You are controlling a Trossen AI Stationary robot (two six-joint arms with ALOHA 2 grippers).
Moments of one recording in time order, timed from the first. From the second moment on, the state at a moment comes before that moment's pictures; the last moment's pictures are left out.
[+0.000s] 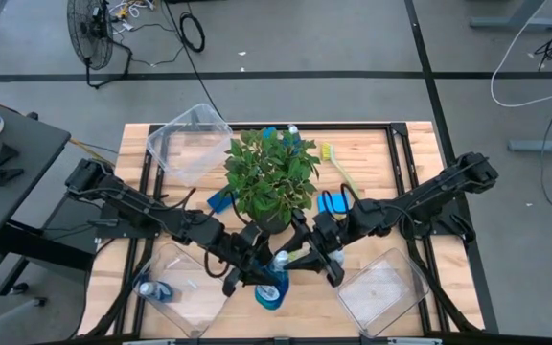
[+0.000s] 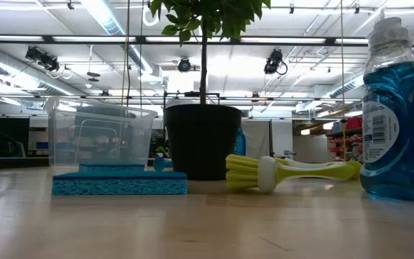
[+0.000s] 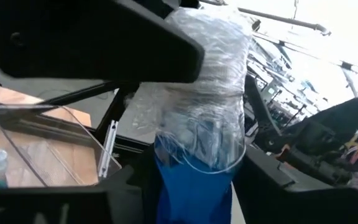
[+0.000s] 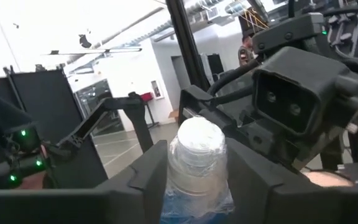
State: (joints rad) left arm -0.44 1.53 1.07 0.59 0.05 -0.59; right arm 0.39 1.52 1.07 0.67 -0.07 0.33
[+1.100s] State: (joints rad) left arm -0.55 1.26 1.07 0.09 0.42 -0.28; right arm 0.43 1.51 1.07 0.88 -0.03 0.44
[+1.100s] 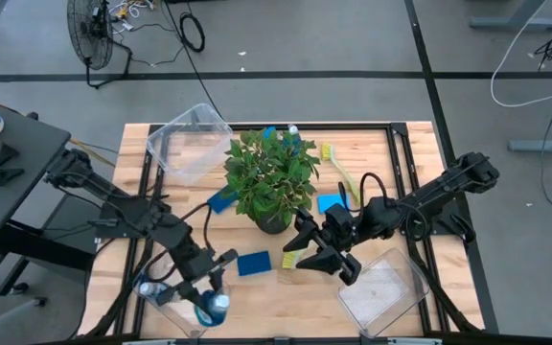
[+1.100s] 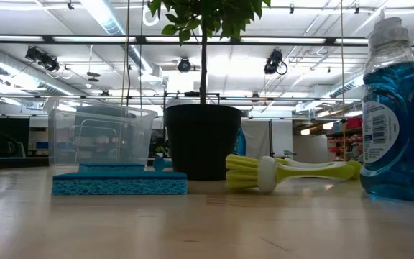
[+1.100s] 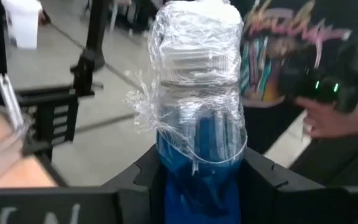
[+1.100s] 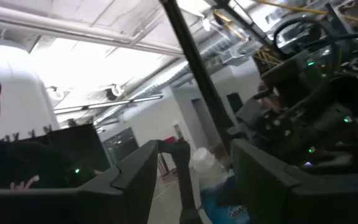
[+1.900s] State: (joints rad) left arm -0.58 1.04 1.07 -0.54 0.41 -0.28; right arm 0.41 1.51 1.07 0.87 0.05 0.44
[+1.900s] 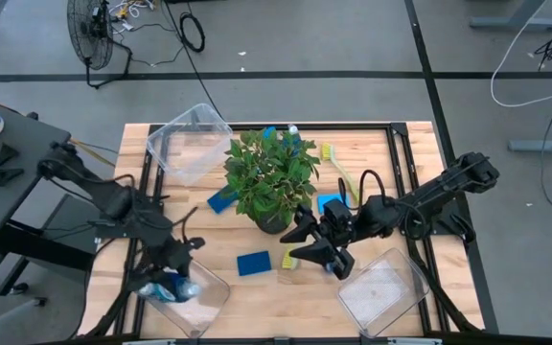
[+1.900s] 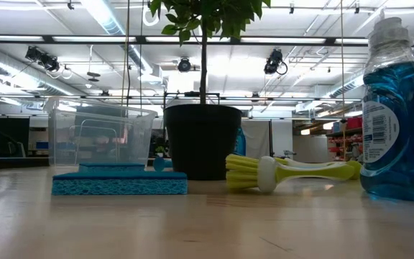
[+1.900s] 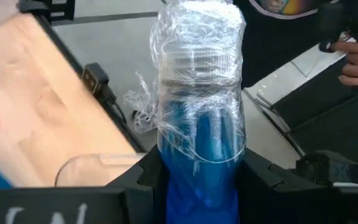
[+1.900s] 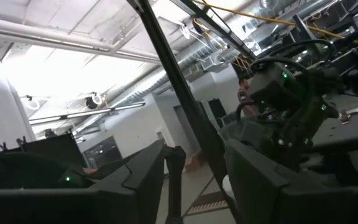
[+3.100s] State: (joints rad) left arm -0.58 0.73 0.75 -0.57 0.18 -0.26; right arm 0.31 1.51 1.07 0.82 0.04 0.52
